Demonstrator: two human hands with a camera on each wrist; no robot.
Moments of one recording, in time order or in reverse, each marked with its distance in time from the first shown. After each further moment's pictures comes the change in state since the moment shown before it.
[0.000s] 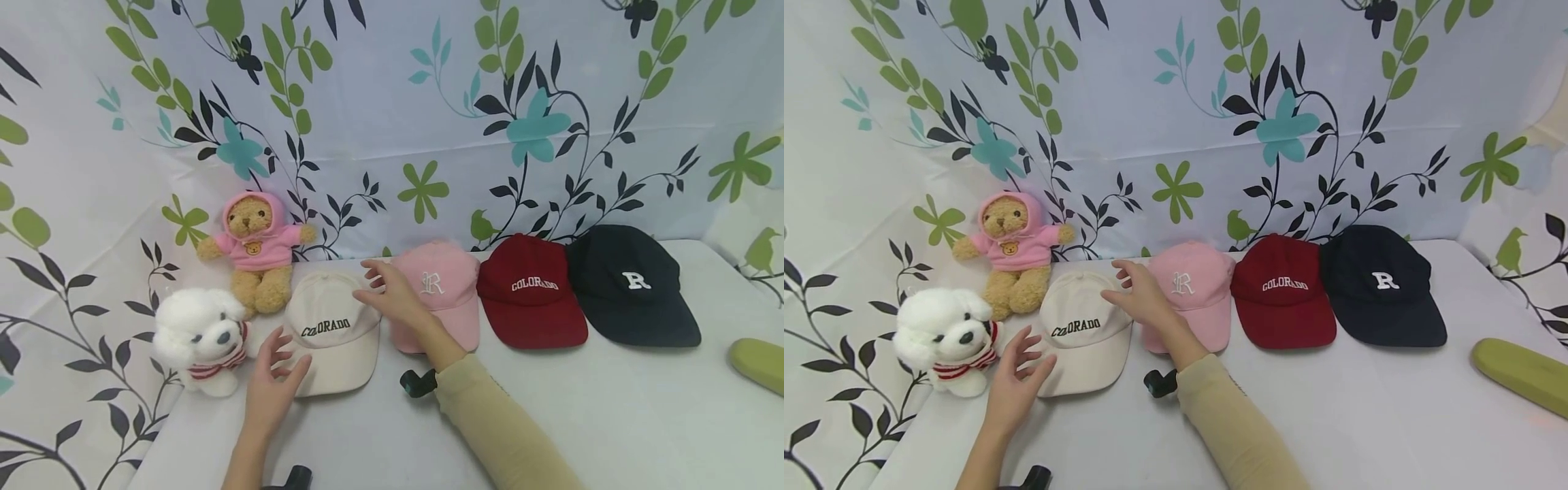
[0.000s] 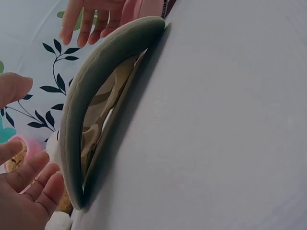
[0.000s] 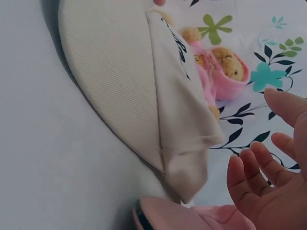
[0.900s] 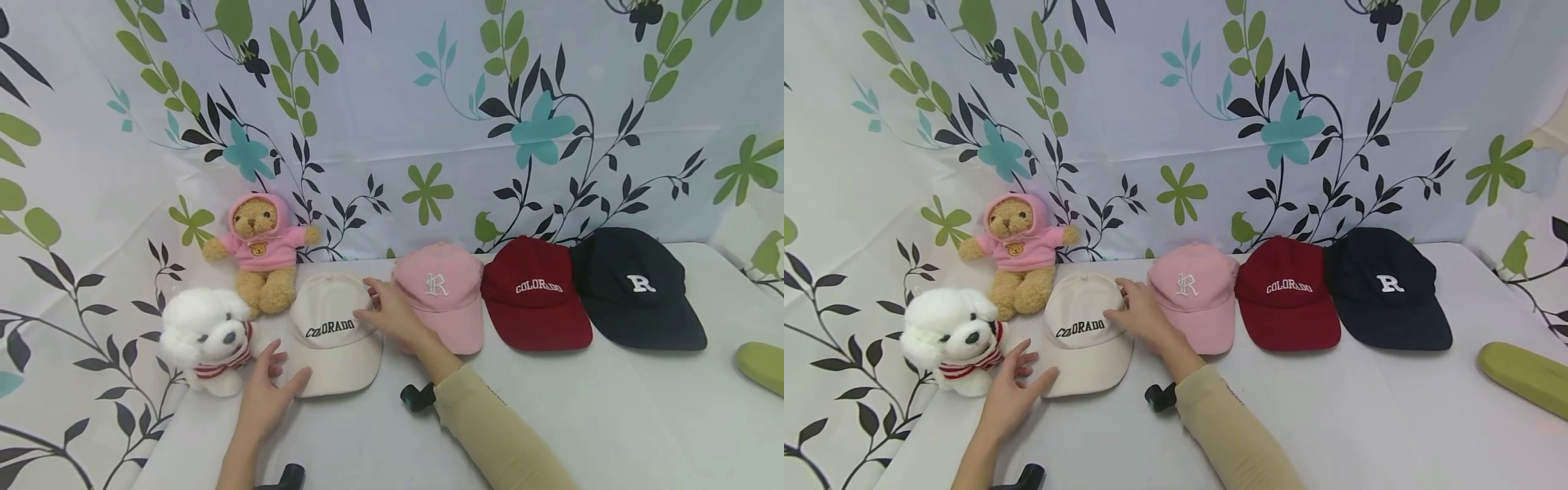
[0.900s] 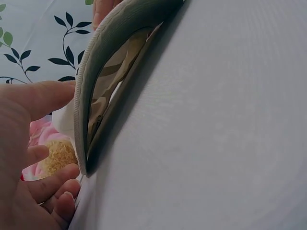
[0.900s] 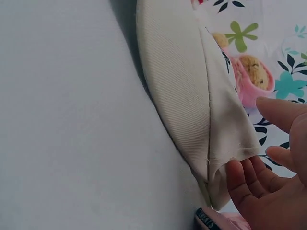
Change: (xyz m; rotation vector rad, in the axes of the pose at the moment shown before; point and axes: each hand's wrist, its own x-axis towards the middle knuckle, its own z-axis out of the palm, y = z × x) left_hand 0.003 -0.015 -0.020 0.174 -0.137 -0.201; right_hand -0.015 0.006 0.025 0.057 -0.036 0.168
